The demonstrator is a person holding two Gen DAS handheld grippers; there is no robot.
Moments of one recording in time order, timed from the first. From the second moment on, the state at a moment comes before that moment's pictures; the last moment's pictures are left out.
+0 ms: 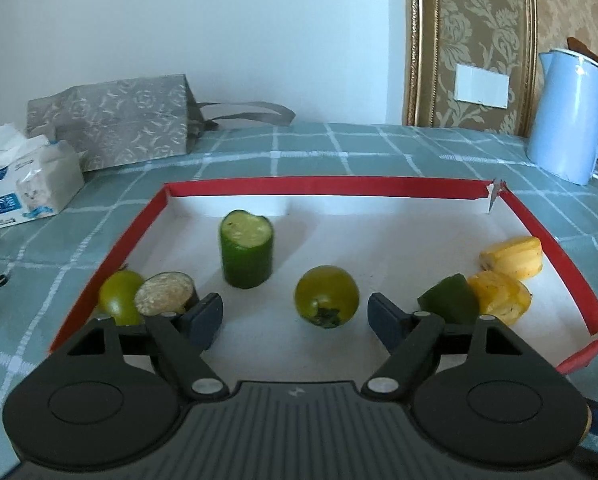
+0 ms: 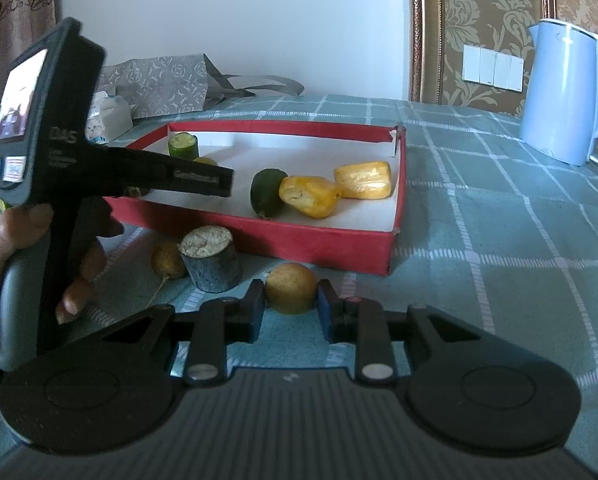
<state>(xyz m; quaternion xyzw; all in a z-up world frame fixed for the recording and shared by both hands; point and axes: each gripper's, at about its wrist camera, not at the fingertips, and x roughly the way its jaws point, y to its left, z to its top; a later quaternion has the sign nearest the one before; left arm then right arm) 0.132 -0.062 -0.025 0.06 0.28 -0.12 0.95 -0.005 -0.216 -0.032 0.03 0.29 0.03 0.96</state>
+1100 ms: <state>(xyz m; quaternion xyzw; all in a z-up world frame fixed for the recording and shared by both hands) 0.066 0.021 -0.031 0.04 0.32 -0.04 0.95 -0.013 -0.223 -0.028 0.06 0.27 0.03 0.96</state>
